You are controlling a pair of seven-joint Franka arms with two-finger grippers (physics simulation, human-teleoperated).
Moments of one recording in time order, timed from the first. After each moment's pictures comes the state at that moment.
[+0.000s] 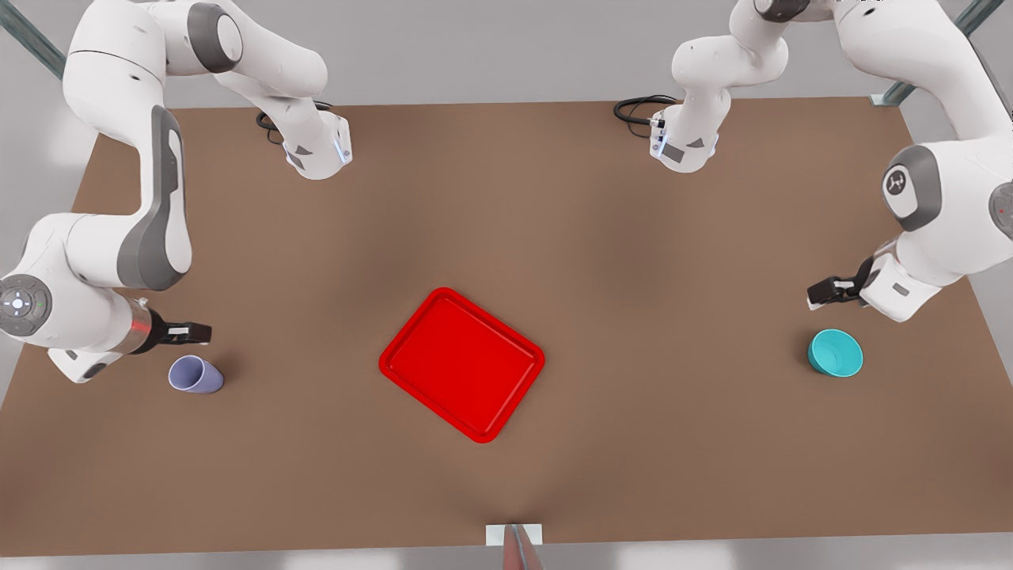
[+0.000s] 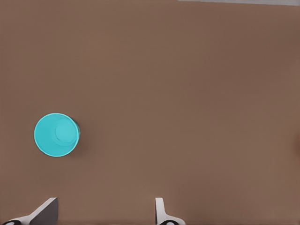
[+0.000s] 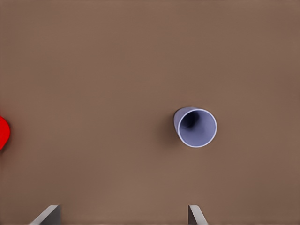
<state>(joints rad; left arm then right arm) 0.06 0.19 0.02 -1.56 -0.02 1.71 0.05 -0.15 0.41 0.12 -1.34 -0.13 1.59 -0.05</state>
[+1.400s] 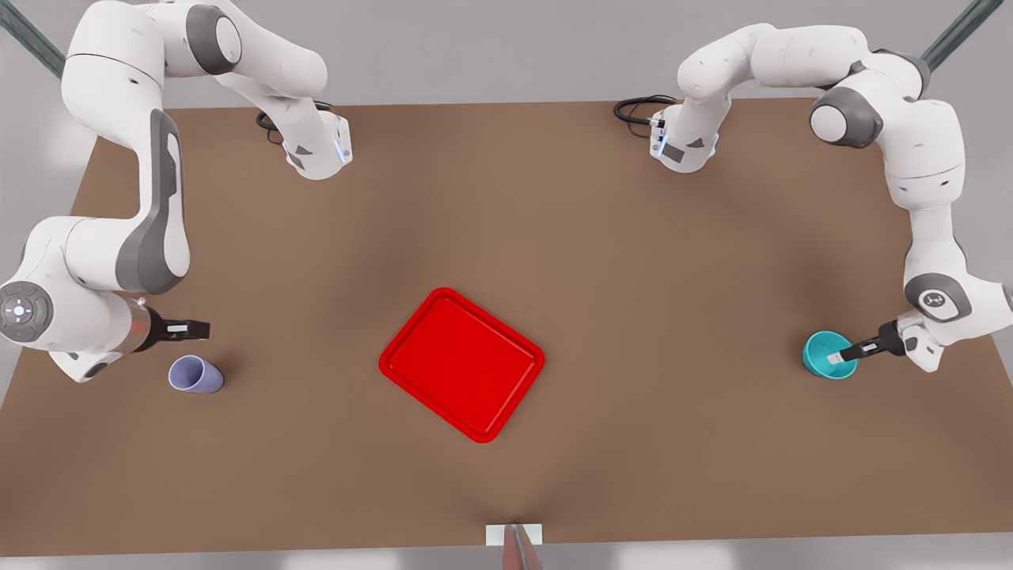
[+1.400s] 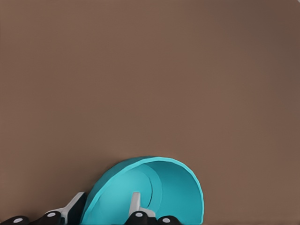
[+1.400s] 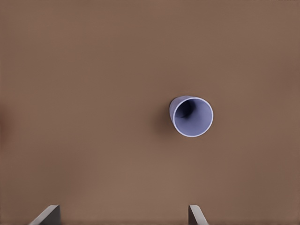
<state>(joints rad) 0.52 0.84 0.03 -1.47 -0.55 2.06 0.57 -0.16 0.41 0.12 -1.35 -0.14 1.55 -0.06</state>
